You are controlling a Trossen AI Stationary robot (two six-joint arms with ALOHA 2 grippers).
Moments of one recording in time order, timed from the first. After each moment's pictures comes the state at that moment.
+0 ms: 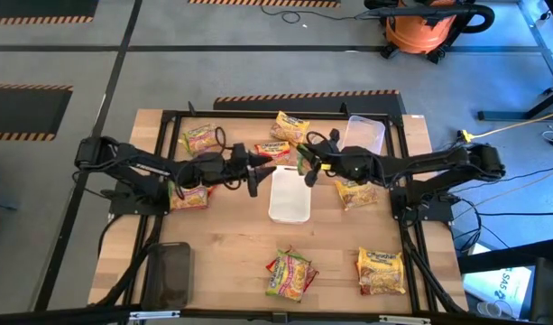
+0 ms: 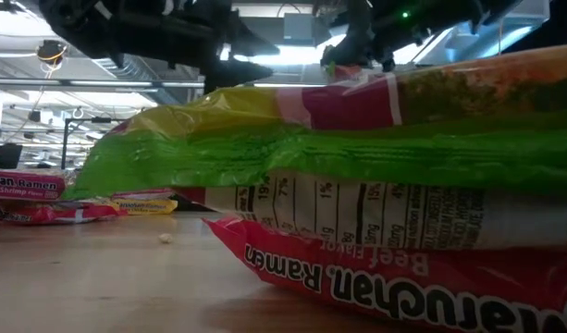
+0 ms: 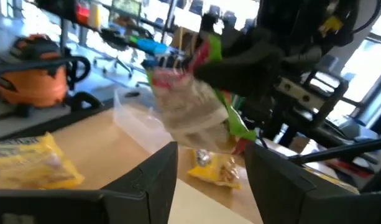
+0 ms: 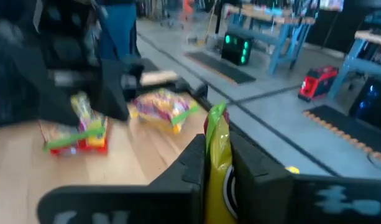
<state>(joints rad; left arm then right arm) 0.04 1.39 0.60 0.78 -0.26 -0.37 -0.03 1.31 0.76 0.40 0.46 0.00</state>
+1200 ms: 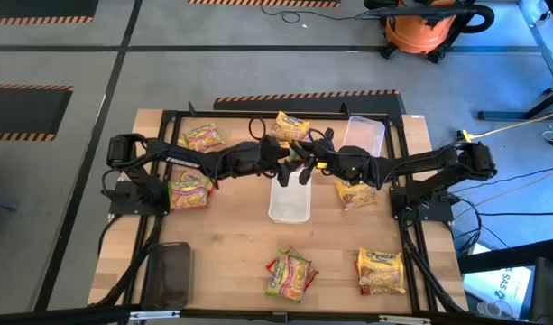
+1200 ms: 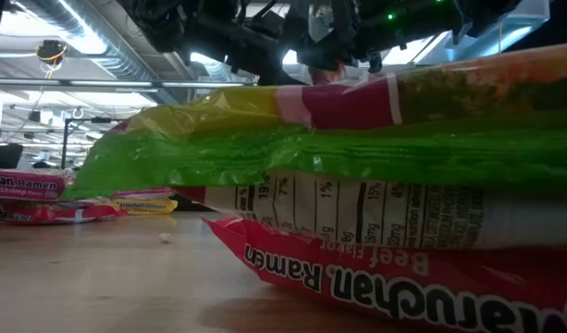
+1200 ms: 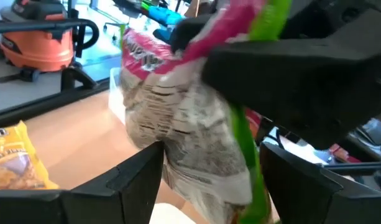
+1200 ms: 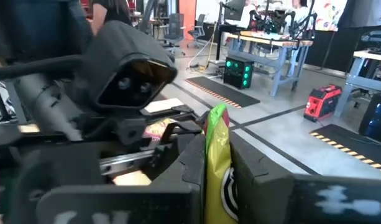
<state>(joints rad) 0.12 1.67 0.96 0.56 -0.22 -0.46 -0.03 1.39 0.76 0.59 0.44 0.01</state>
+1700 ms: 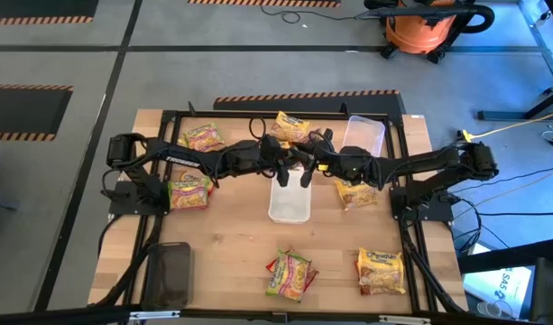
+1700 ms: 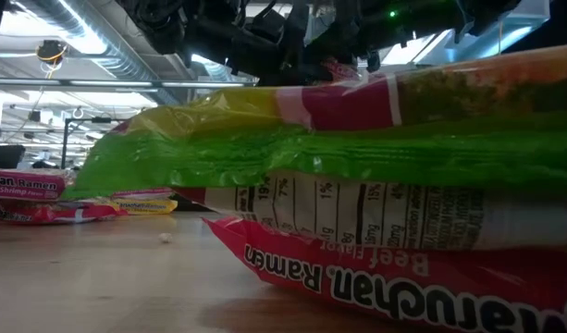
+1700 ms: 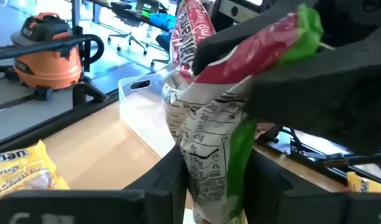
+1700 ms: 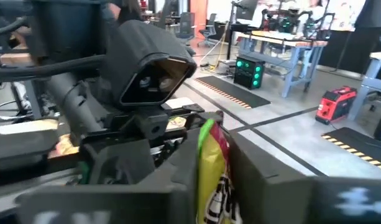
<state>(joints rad) 0.12 1.66 0.96 0.56 -0.22 -0.34 -0.02 1.38 0.76 0.57 0.40 -0.02</state>
